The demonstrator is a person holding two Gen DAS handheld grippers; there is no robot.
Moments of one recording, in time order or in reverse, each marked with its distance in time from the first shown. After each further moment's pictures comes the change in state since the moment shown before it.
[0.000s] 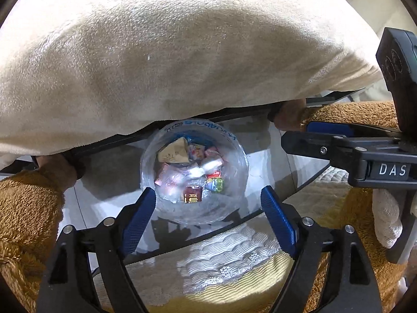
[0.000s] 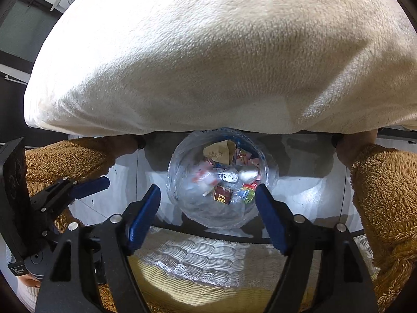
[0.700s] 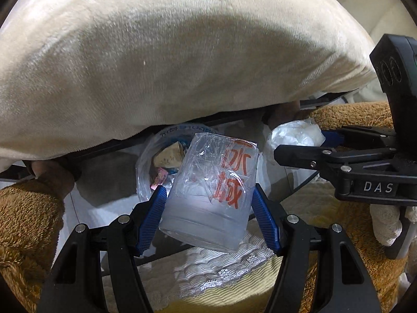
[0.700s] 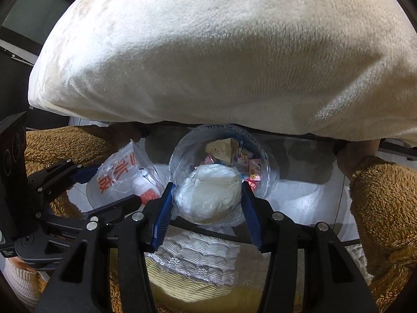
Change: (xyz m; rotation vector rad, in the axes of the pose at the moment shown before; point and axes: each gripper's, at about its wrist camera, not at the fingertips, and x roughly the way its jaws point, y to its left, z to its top) left arm -0.002 0.001 -0.001 0.017 -0.016 -0.024; right arm 0.001 0.016 -0.003 -0.076 0.035 -0.004
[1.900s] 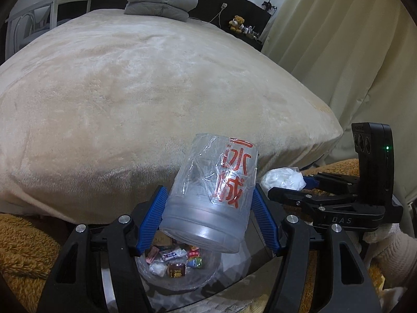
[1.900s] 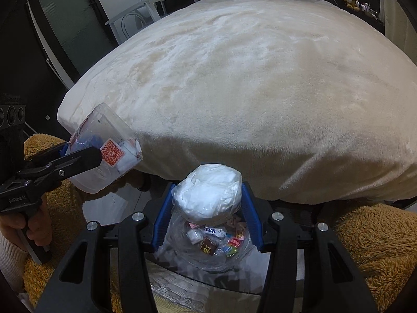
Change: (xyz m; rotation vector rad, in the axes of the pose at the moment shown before) left arm -0.114 -0.001 -0.014 0.032 -0.517 -0.100; right arm -0.094 0.014 -0.033 -0.169 -0.399 -0.025
